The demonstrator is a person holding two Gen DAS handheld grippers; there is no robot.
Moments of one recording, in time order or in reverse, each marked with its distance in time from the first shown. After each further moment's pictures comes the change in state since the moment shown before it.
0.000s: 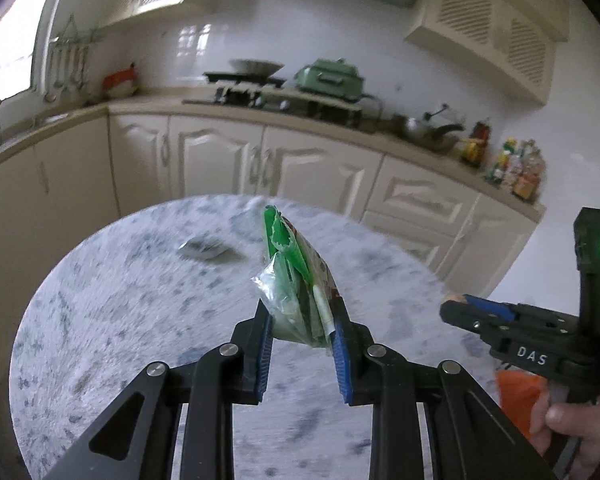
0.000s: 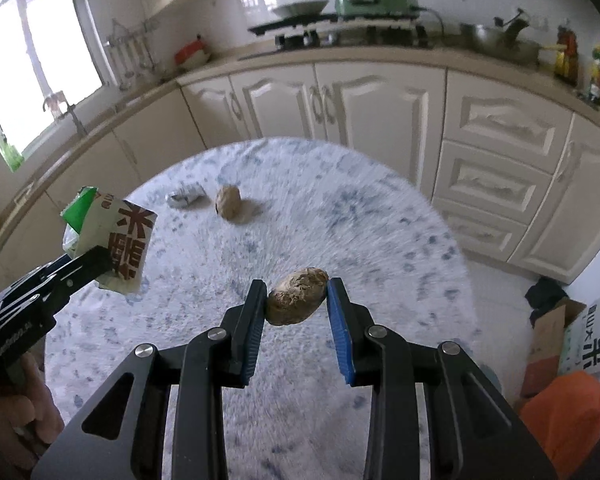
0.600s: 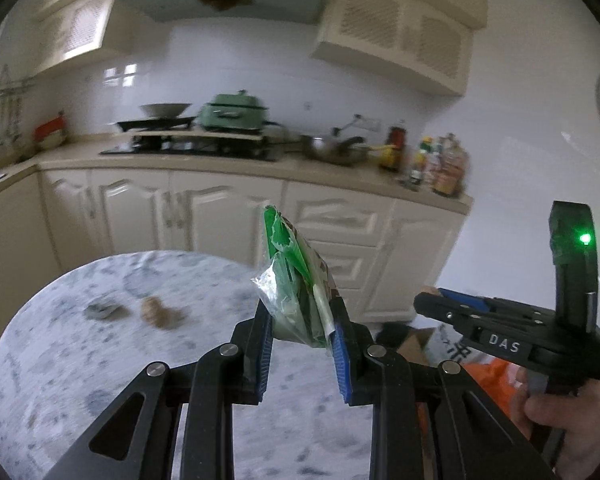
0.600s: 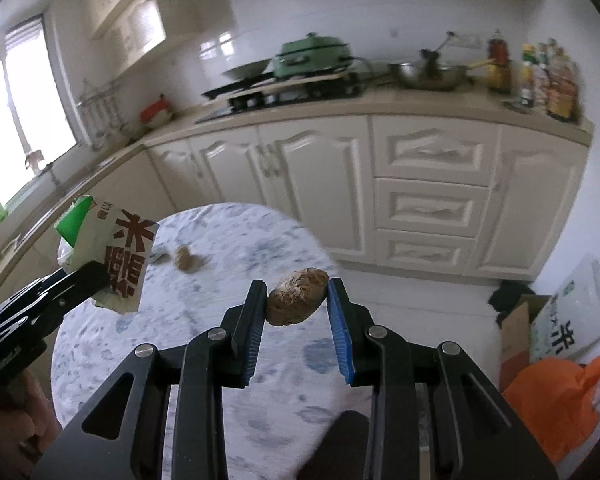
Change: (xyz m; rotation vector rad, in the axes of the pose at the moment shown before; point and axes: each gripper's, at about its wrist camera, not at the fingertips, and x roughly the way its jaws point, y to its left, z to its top) left arm -0.031 -0.124 0.019 0.145 -0.062 -0.179; right arm -0.110 -0.082 -0.004 0.120 -0.164 -0.129
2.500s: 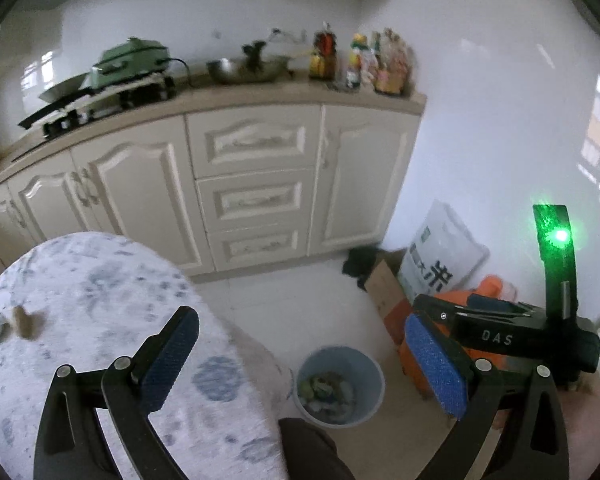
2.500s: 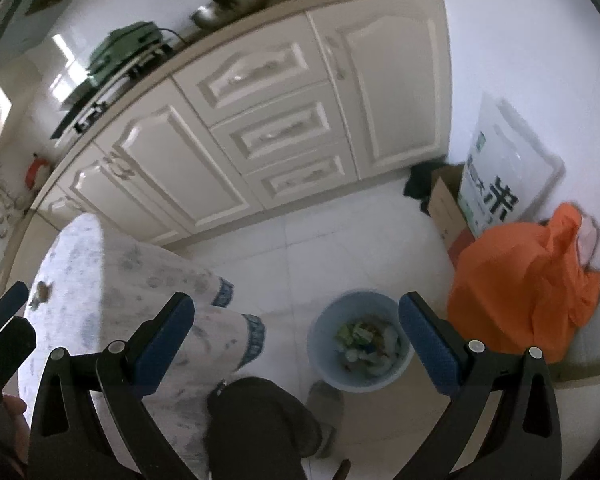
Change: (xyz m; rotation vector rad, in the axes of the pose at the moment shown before) left arm 0.142 -0.122 0.001 0.203 0.255 -0.141; right arm 0.027 -0.190 -0.071 0.402 0.144 -0.218
